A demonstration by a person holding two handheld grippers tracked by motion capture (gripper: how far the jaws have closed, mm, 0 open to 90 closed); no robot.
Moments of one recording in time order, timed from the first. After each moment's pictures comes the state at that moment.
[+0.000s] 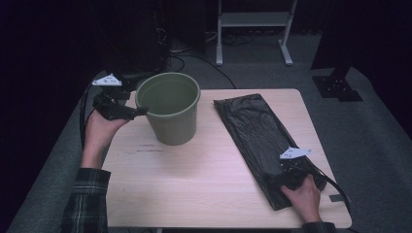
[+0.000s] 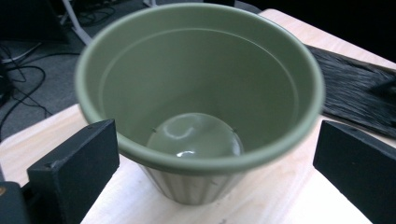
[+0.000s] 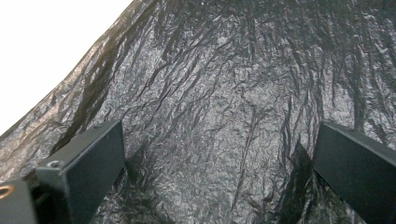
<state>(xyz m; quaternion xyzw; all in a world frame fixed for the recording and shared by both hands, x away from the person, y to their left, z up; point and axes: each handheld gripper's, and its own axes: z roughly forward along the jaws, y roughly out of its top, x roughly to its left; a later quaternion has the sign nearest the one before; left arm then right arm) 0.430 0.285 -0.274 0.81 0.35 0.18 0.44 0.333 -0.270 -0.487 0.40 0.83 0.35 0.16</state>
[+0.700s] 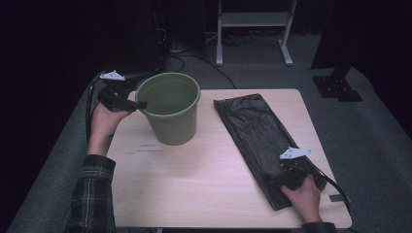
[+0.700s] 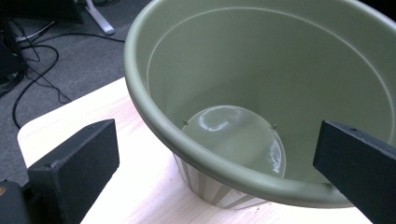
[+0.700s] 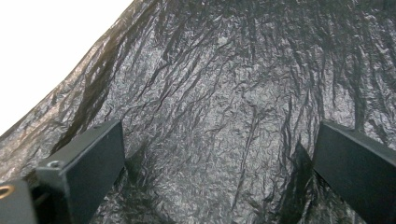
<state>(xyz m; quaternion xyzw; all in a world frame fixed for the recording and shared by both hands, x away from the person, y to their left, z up) 0.476 0.296 -0.298 0.81 0.38 0.17 0.41 0.333 -0.270 -0.487 0.40 0.83 0.35 0.16</state>
